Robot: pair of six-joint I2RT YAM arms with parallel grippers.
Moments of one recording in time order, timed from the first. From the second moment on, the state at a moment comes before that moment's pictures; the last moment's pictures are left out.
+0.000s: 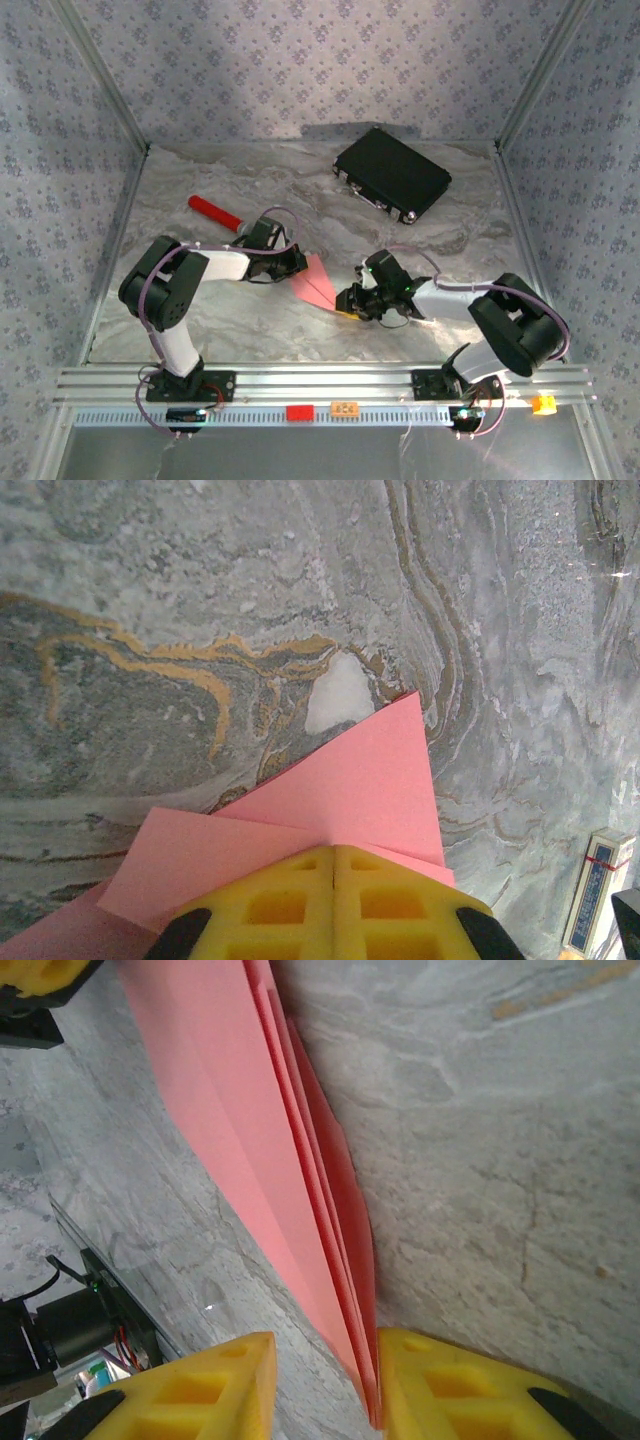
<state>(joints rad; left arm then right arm) -0.55 1.77 0.77 0.10 0.42 -0.88 0.69 1.45 0.48 0.08 -0.56 0.94</state>
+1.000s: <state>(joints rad) -0.55 1.75 0.77 0.07 0.42 -0.89 0.65 1.49 0.46 0.23 -0.58 0.90</state>
